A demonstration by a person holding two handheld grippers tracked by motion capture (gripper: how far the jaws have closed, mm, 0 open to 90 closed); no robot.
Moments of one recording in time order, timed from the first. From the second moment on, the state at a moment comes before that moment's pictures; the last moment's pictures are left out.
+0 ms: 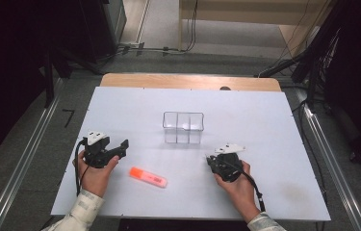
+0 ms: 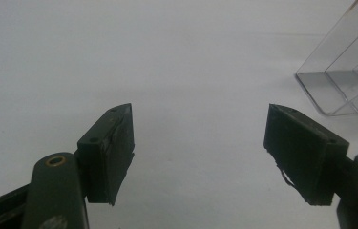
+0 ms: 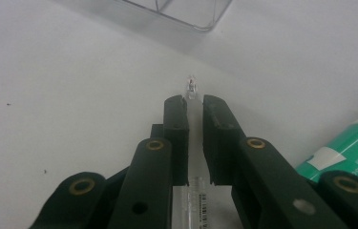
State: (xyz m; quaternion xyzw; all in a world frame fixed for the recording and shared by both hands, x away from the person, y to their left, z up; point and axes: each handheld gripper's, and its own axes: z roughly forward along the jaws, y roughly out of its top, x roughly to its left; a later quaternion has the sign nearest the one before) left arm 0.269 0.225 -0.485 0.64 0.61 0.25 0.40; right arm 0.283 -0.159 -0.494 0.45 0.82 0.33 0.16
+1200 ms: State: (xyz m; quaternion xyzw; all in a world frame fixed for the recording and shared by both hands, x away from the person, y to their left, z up) left arm 0.270 0.226 -0.485 0.63 0.61 0.25 0.40; right arm 0.297 -0.142 -0.449 0.41 0.81 0.40 0.15
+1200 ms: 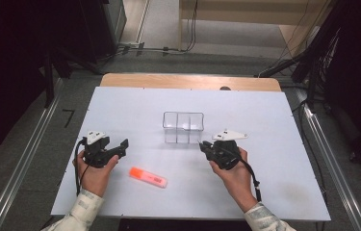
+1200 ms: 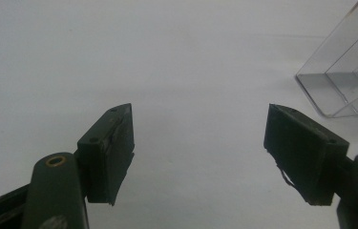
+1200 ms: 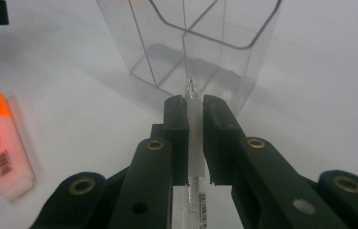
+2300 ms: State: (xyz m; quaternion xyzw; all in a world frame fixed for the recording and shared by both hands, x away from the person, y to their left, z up) left arm 0.271 0.230 -0.486 0.63 0.61 0.25 0.41; right arm 0.334 -0.094 -0.415 0.38 0.81 0.42 0.15
